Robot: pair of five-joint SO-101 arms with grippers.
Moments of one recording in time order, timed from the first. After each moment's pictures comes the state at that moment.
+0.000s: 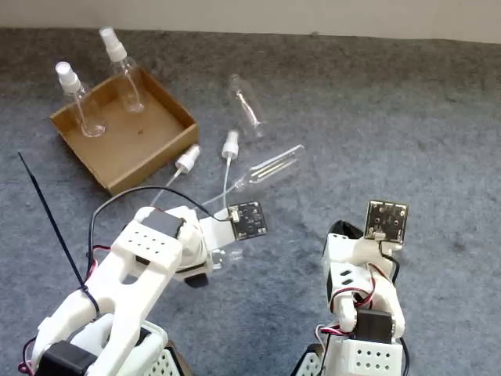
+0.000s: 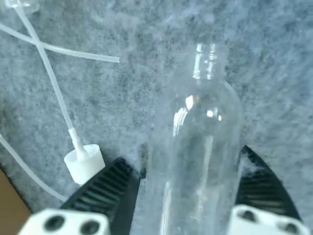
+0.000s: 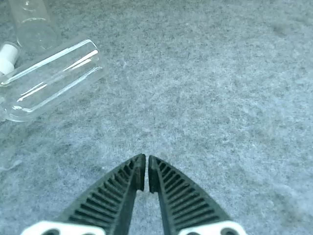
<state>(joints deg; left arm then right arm) 15.9 -30.1 57.8 58.2 -46.6 2.9 -104.6 95.6 51.1 -0.5</state>
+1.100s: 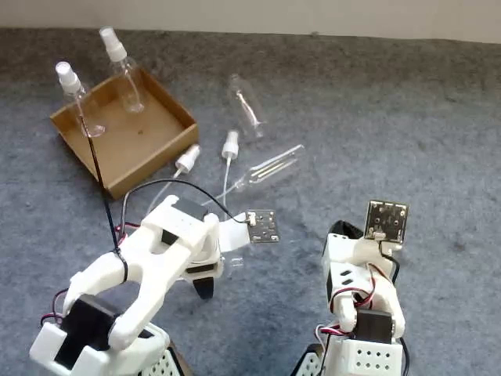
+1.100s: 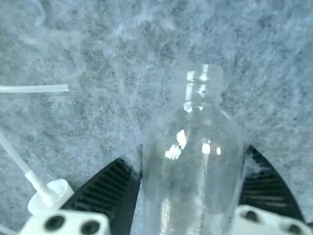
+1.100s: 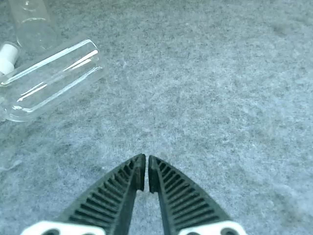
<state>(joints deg) 19.9 -11.8 50.5 58.3 -48.2 2.9 -104.6 95.6 51.1 -0.5</state>
